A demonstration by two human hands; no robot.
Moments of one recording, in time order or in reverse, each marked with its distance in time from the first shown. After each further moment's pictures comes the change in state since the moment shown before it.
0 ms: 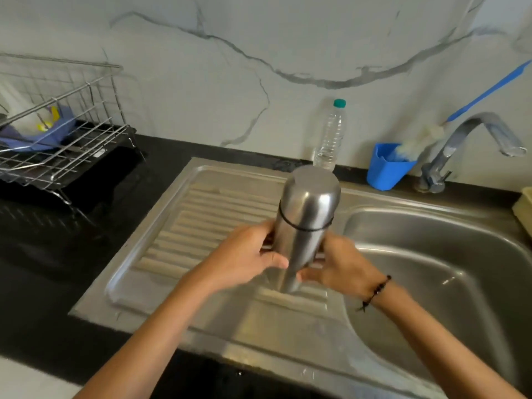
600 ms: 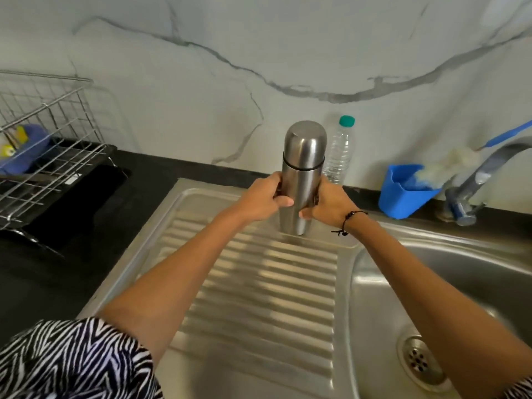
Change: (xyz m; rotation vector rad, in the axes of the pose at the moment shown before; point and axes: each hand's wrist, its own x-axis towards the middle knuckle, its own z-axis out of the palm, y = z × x) left_hand 0.219 -0.031 -0.042 0.072 0.091 -0.066; right_hand 0.201 0.057 -0.075 -0.071 0.122 0.109
